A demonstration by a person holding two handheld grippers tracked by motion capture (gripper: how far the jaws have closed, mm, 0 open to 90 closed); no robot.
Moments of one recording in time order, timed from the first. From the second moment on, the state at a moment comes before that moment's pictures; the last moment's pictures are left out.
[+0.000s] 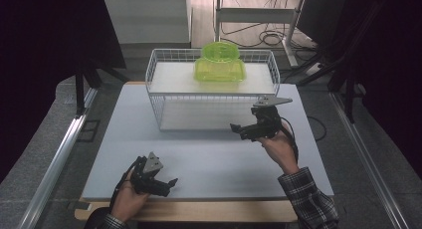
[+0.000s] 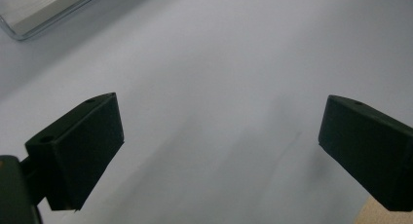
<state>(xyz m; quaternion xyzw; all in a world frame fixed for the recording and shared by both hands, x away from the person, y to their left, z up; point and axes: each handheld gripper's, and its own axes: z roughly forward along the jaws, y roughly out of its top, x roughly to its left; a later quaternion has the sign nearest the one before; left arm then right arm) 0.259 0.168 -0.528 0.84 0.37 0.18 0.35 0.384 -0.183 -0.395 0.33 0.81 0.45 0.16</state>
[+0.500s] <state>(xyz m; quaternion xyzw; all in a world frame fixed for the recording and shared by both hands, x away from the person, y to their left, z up) 0.258 0.166 -0.527 0.84 0.37 0.18 0.34 0.372 -0.190 -0.419 0.34 0.81 0.45 0.16</state>
